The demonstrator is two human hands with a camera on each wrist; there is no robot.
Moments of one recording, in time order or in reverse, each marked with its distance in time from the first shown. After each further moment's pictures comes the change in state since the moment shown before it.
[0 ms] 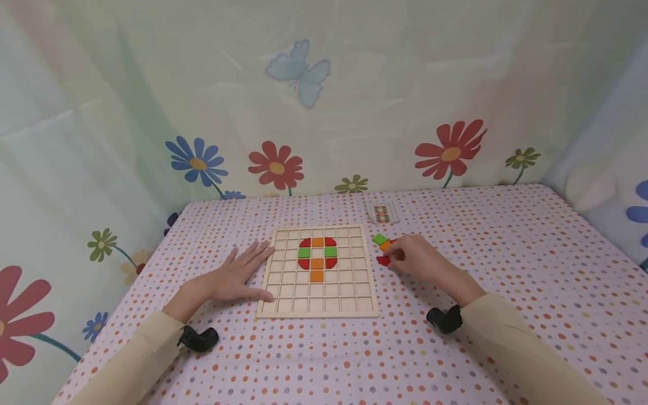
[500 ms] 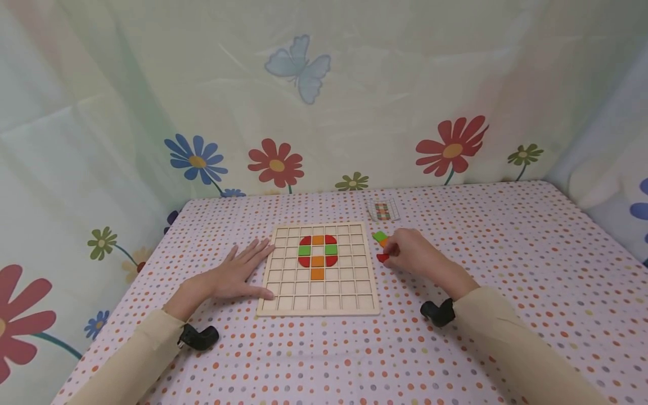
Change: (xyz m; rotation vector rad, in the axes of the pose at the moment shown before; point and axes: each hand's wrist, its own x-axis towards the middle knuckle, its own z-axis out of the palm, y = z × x) left_hand 0.001 0.001 0.000 0.028 0.002 -0.004; right_hand 0.011 -0.010 0.003 0.006 -0.007 0.076
